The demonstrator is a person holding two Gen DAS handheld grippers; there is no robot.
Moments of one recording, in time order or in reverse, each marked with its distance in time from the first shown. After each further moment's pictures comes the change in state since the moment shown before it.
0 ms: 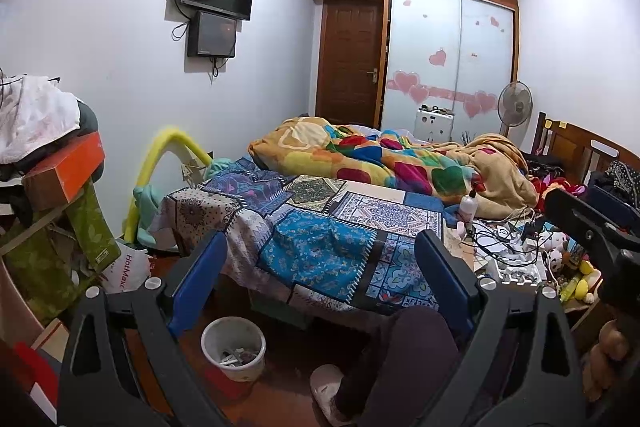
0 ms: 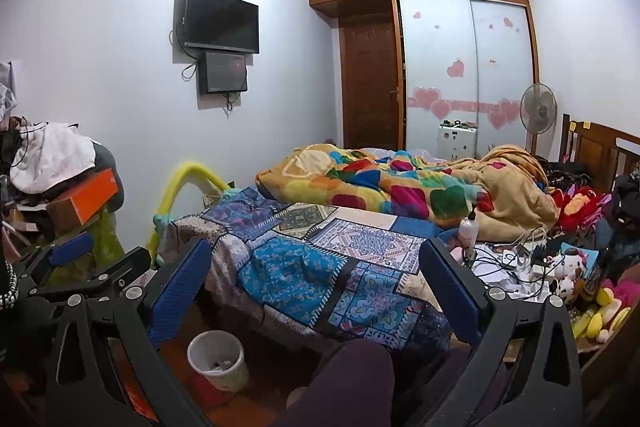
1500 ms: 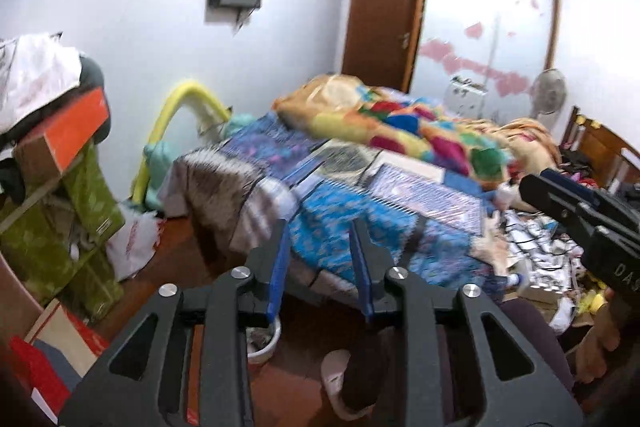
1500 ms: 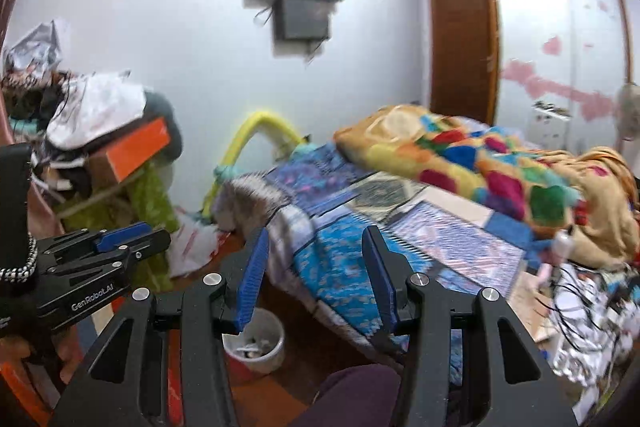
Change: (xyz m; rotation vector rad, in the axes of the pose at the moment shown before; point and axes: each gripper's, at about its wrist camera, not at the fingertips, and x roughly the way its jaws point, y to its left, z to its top) left arm 0.085 0.039 0.016 -0.079 0.147 0.057; right arm 0.118 0.037 0.014 -0.102 0.160 0.276
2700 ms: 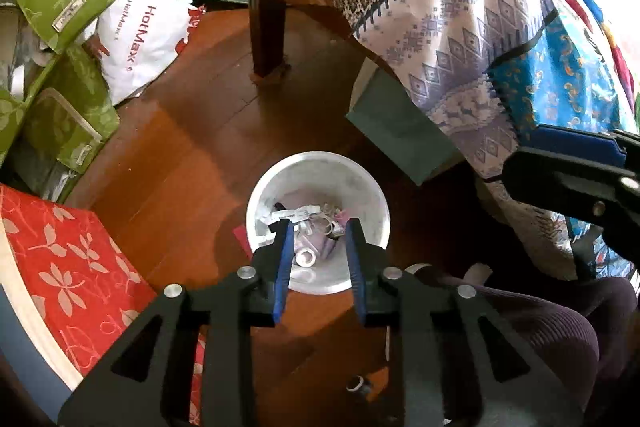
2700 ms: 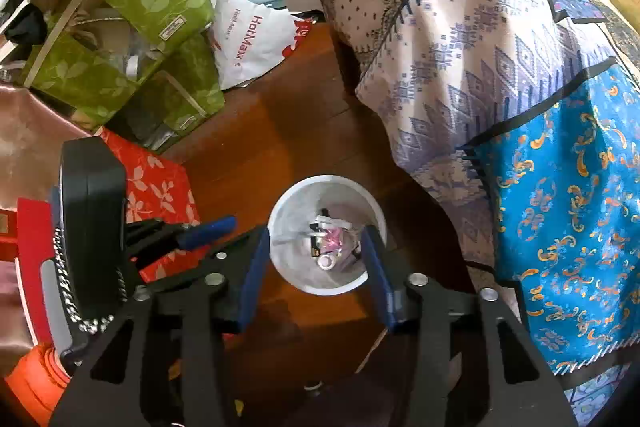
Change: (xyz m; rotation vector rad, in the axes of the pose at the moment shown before) left arm 0.319 0.213 -0.171 -0.289 0.693 0.193; right arm 0.382 0.121 -0.122 -0.164 0.853 0.396
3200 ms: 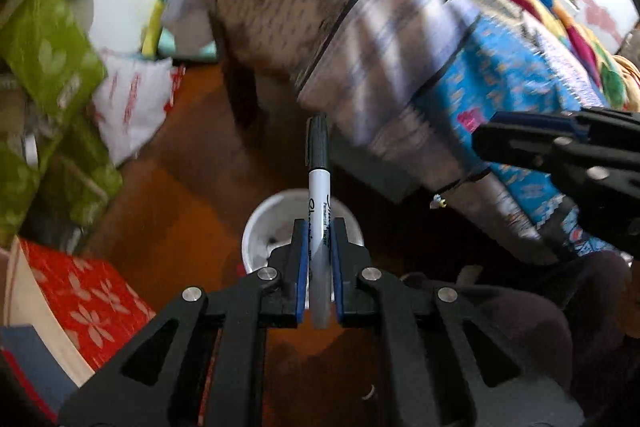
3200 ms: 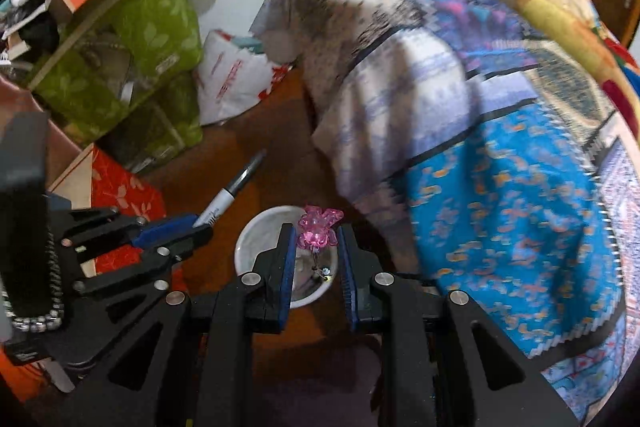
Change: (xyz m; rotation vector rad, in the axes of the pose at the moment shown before) left arm -0.054 -0.032 0.001 0.135 -0.106 -0.013; right arm -0.058 -0.008 -0.013 -0.040 -0.150 -0.110
